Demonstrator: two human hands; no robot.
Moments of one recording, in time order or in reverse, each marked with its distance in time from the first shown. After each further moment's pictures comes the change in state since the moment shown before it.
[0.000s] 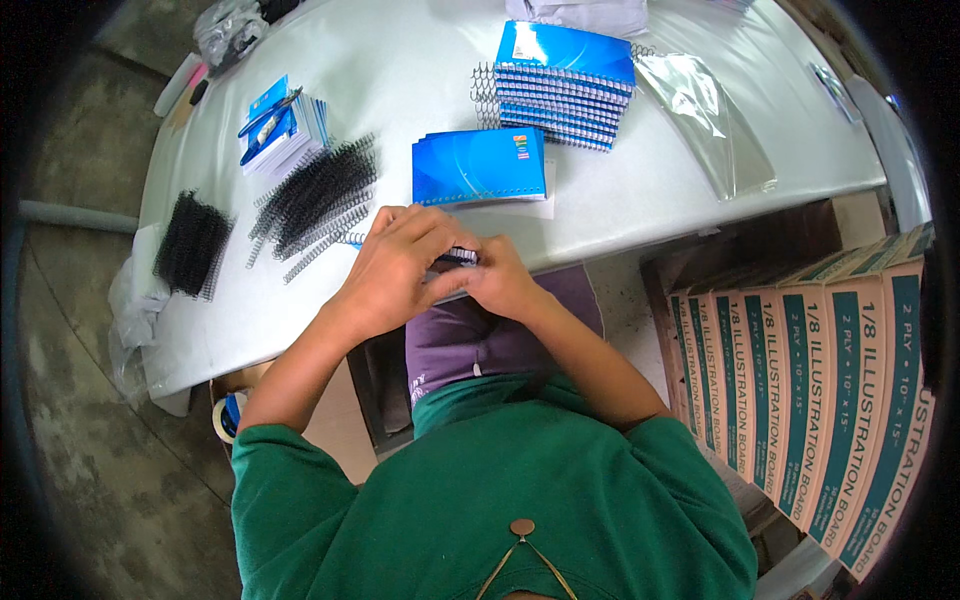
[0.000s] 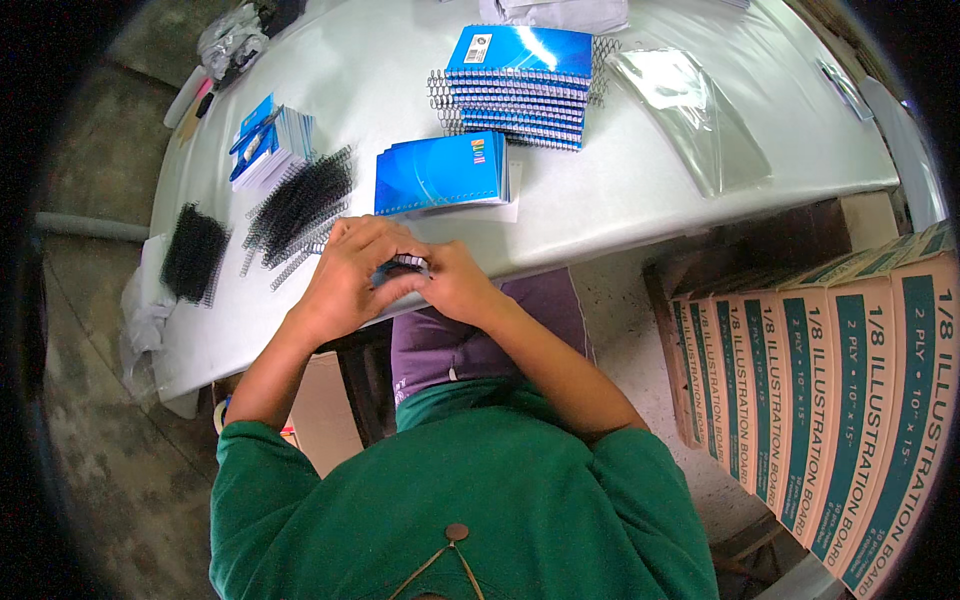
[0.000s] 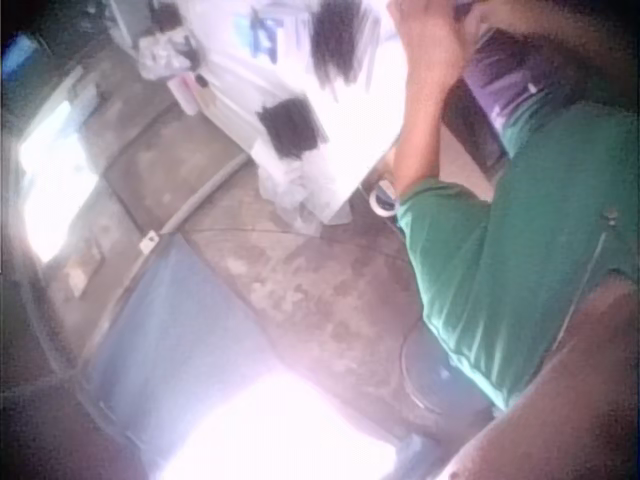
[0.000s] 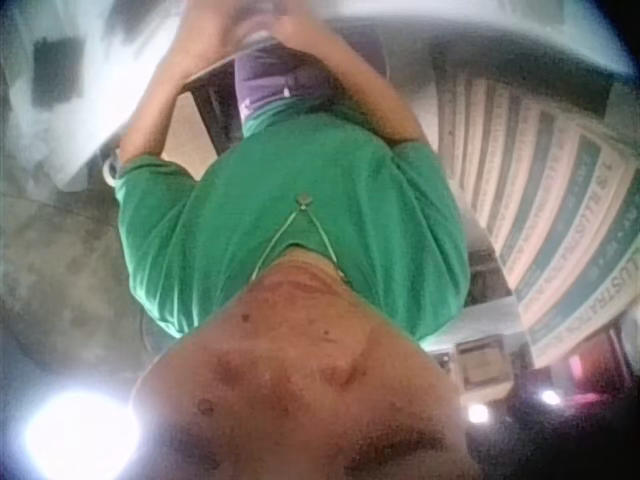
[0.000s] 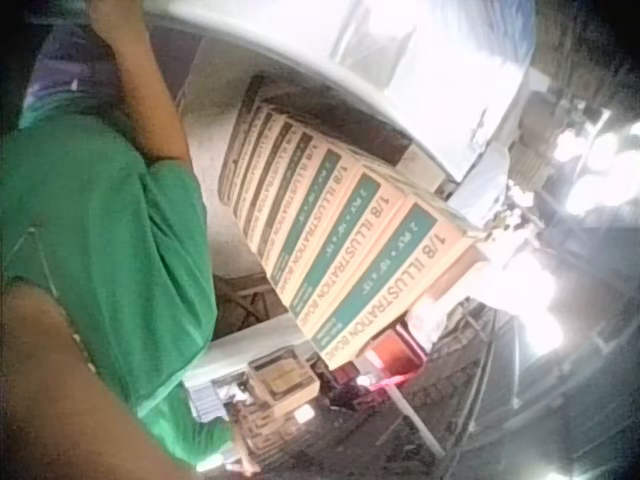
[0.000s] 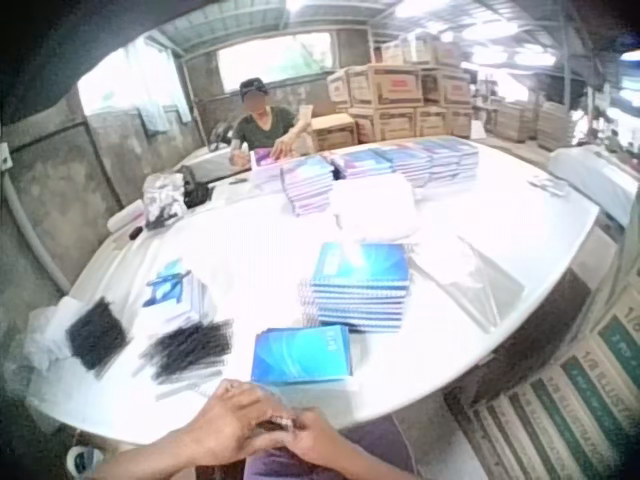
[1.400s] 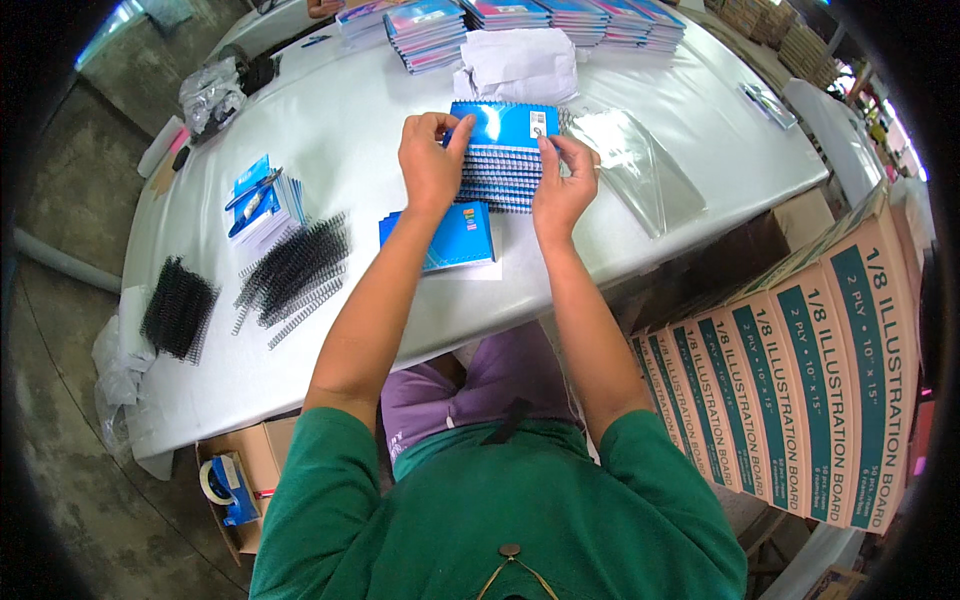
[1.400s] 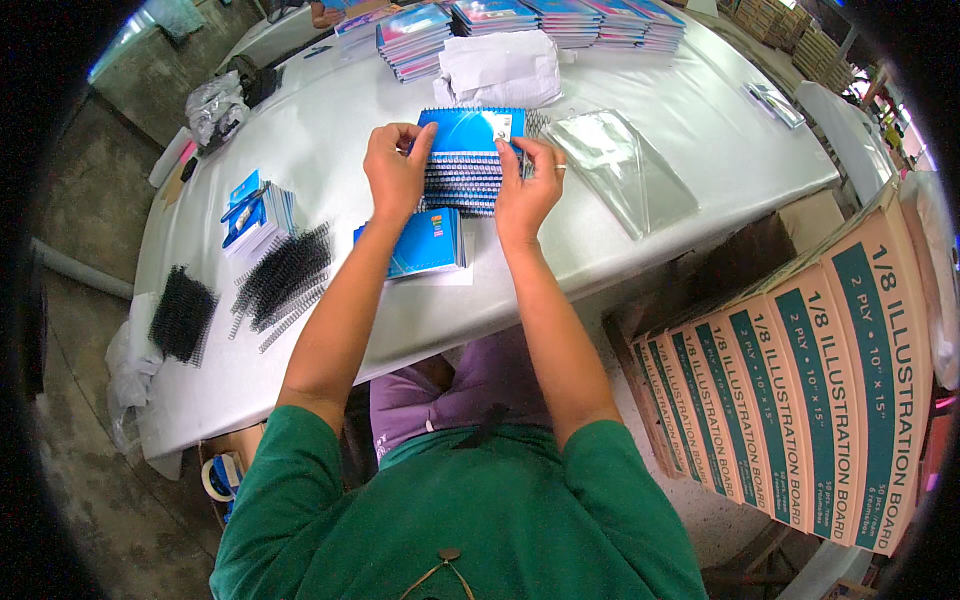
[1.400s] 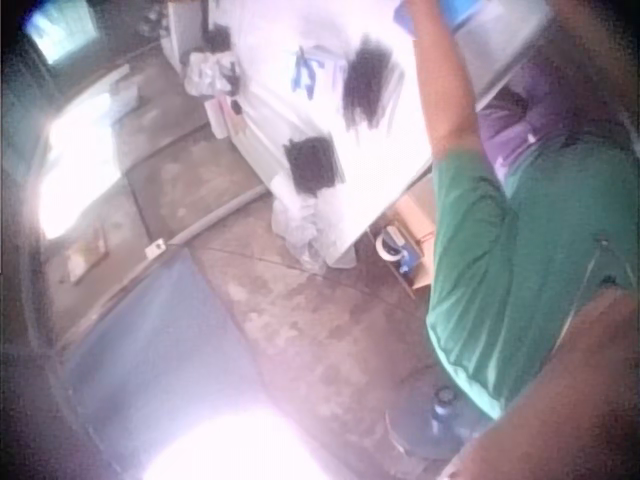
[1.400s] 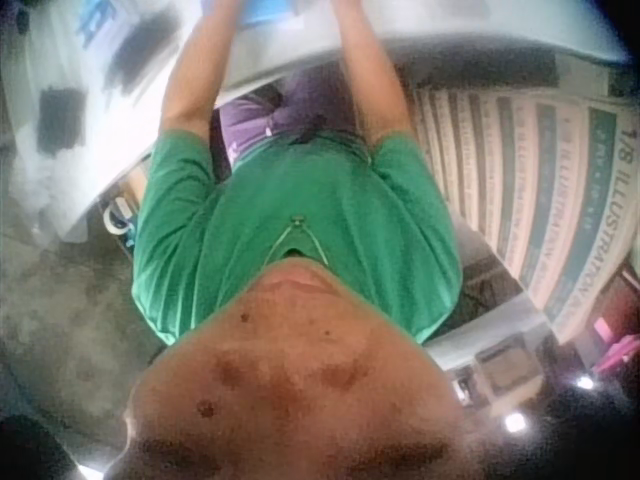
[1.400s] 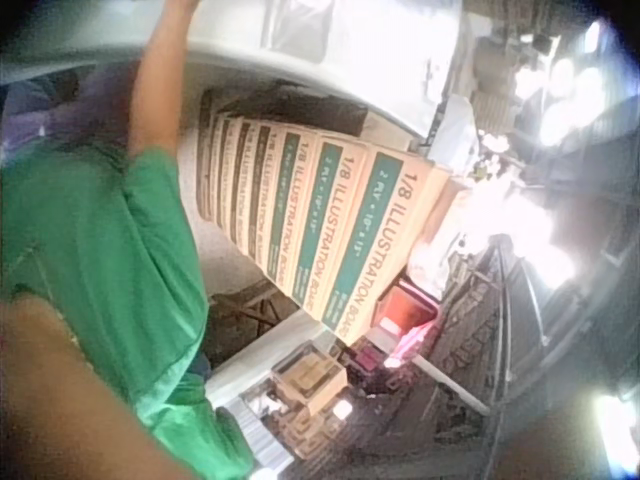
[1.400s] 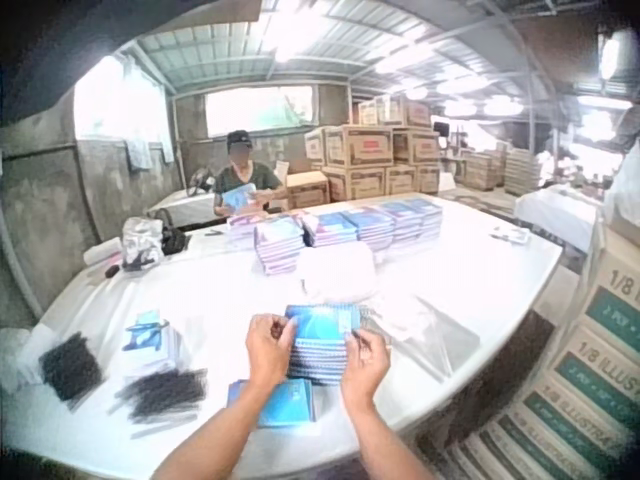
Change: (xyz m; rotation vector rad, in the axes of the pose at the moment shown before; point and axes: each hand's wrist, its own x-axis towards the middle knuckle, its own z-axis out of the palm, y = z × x) left_hand 0.182 -0.043 0.032 -0.281 0.841 -0.289; right_hand 0.101 -0.011 -0.137 -0.516 1.075 -0.338
